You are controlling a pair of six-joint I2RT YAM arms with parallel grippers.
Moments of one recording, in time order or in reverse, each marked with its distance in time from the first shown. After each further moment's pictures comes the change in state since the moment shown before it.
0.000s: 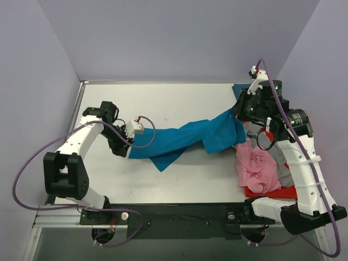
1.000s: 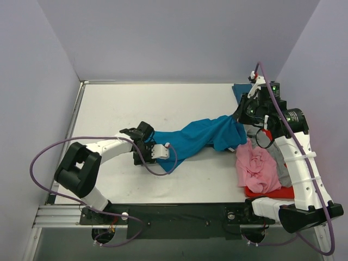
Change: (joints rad) left arm -0.428 0.063 -0.328 0.489 -0.282 0.022; right arm -0.082 0.029 -0.085 -0.029 -0.042 -0.023
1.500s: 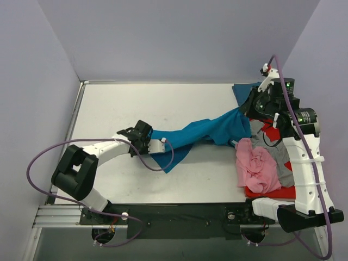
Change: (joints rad) left arm 0.008 -0.026 -0.062 0.144 -0.230 0.007; right arm -0.061 -0.003 0.065 -0.008 -0.015 -0.008
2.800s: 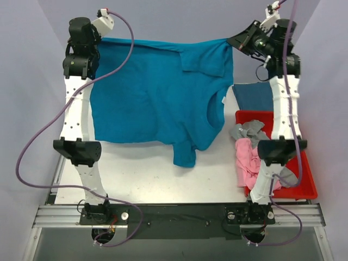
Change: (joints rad) left arm 0.432 0.340 1.624 -0.192 -0.395 -0.094; right arm -0.143 0.663 0.863 0.301 -0.438 0.231
